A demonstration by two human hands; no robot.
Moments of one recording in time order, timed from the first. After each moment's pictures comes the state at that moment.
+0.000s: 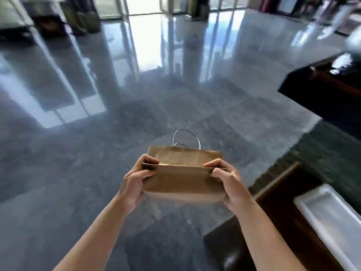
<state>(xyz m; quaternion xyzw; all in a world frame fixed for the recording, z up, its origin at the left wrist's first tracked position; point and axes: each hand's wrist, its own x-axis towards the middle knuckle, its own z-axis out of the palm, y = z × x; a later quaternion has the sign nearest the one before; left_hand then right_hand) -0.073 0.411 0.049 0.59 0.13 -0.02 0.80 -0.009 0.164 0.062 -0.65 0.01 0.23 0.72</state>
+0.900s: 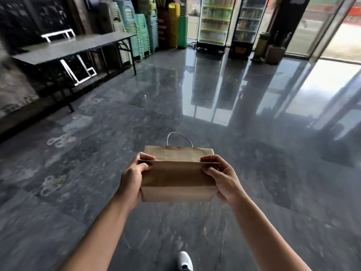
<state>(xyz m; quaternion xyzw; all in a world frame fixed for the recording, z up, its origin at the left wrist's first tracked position) -0.230 0.806 0.071 0.44 0.47 0.40 0.66 -0.013 0.708 0.078 -0.54 -0.32 0.48 0.61</state>
